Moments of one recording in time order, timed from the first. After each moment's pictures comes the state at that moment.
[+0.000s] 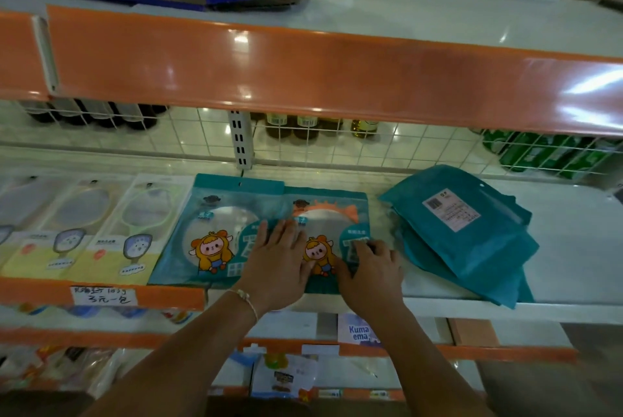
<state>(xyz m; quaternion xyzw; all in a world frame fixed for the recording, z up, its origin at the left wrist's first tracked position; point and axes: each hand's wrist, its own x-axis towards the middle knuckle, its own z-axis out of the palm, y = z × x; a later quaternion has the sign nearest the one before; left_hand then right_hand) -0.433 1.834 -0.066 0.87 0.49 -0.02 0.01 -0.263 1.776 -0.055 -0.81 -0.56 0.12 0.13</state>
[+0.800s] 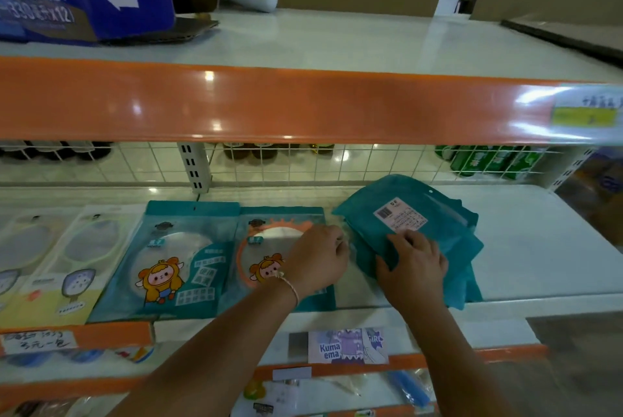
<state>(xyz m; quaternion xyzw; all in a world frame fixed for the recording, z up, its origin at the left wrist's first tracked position) -0.298 1.834 -0.012 0.83 0.45 0.19 0.28 -0.143 1.757 -0.031 -0.85 -0.50 -0.01 0.17</state>
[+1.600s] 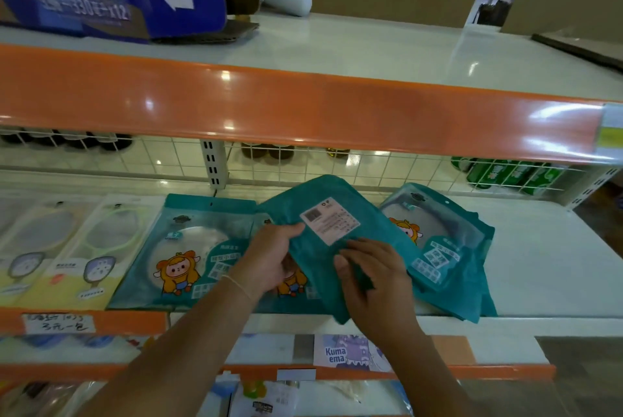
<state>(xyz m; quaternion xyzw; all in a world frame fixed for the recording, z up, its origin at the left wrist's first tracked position) -0.362 1.849 0.007 0.27 0.50 0.37 0.73 -0.211 1.753 -0.021 -0.62 -0.66 0.00 0.43</state>
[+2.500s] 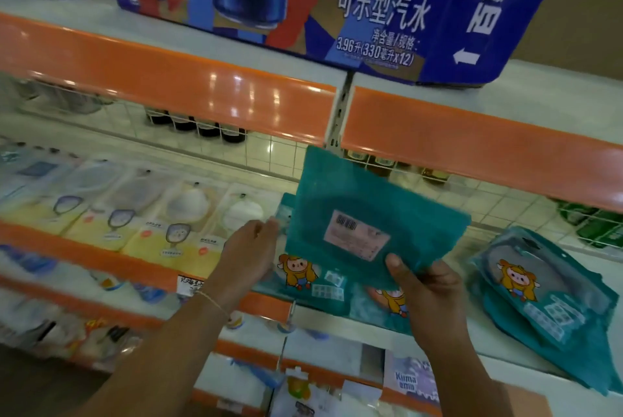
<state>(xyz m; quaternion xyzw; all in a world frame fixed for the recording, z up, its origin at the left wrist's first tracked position) -0.593 1.843 0.012 0.49 0.68 0.36 0.41 -0.347 1.780 0.017 -0.48 -0.42 0.46 0.62</state>
